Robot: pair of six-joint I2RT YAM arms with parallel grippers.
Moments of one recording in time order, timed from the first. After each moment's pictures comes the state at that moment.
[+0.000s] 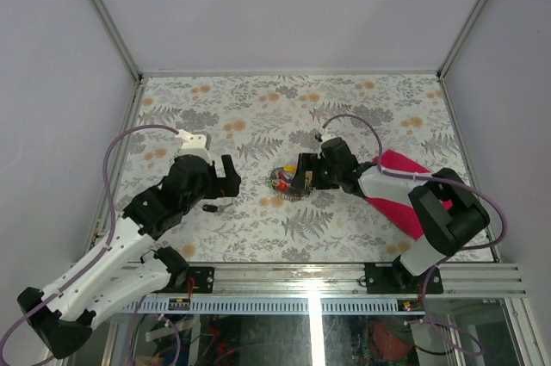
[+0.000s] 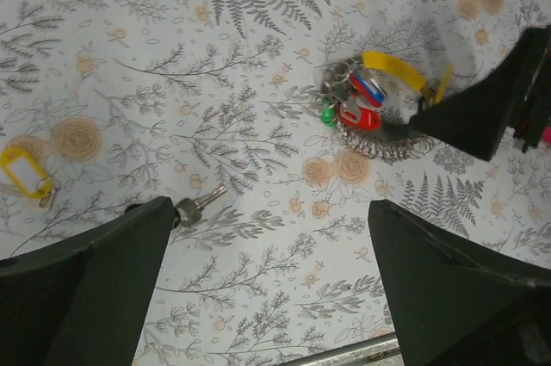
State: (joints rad) left arm -0.66 0.75 0.77 -0.64 -0.29 -0.53; right arm 0.63 1.56 0.72 0.04 -0.13 0.58
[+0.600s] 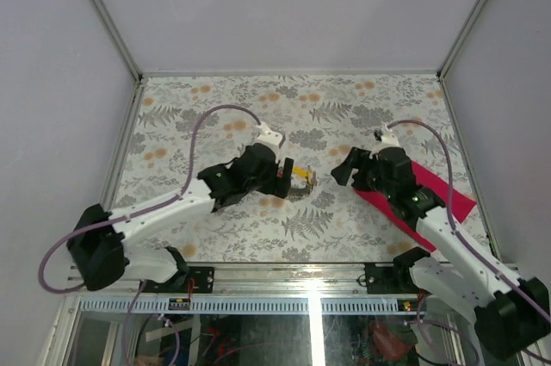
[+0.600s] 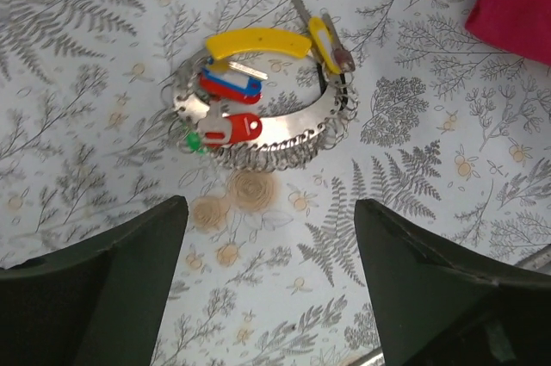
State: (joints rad) left arm -0.87 1.27 0.91 -0.36 -0.19 -0.43; right arm 0.44 0.93 0.61 -0.23 -0.08 0.60
